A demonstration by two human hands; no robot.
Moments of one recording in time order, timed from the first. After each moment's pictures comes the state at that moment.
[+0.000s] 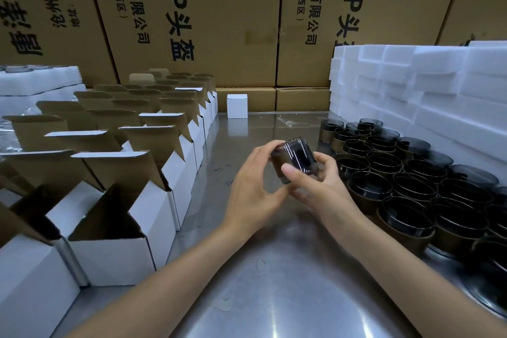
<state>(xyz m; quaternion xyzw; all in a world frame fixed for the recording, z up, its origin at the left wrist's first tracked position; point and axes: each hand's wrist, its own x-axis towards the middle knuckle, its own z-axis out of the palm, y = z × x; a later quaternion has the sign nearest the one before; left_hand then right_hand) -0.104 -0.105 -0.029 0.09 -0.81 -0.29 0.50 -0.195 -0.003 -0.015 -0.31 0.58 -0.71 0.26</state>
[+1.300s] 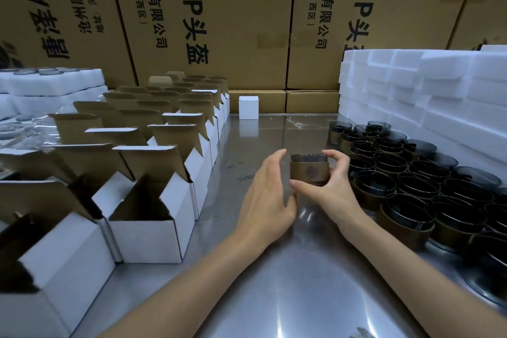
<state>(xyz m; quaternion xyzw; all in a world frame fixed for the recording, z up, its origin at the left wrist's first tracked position) -0.077 -0.077 -0.030 0.18 -0.88 -0.22 0.38 -0.197 -0.002 -0.024 -0.39 0.64 -0.65 0.10</state>
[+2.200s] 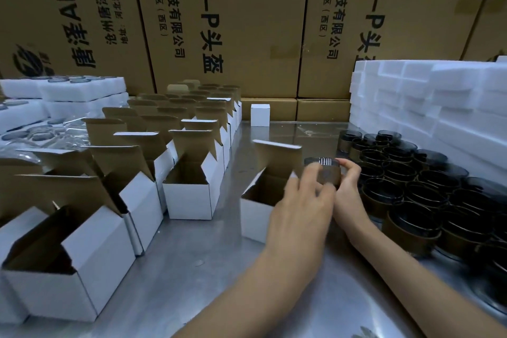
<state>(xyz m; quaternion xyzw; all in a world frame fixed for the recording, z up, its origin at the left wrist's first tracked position) -0.055 -0.009 0.010 0.21 -0.93 -0.06 0.29 -0.199 -0.004 -0.029 -0.37 0.64 -0.67 0.09</state>
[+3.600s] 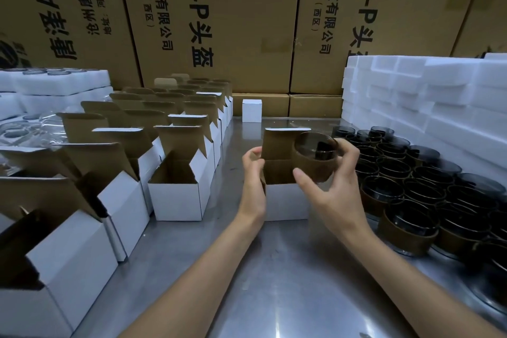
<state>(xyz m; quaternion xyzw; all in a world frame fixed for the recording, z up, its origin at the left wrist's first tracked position) -0.091 -0.094 -0.018 0.17 -0.56 -0.66 0.47 -0.174 0.009 -0.011 -0.46 0.65 -0.60 -0.07</state>
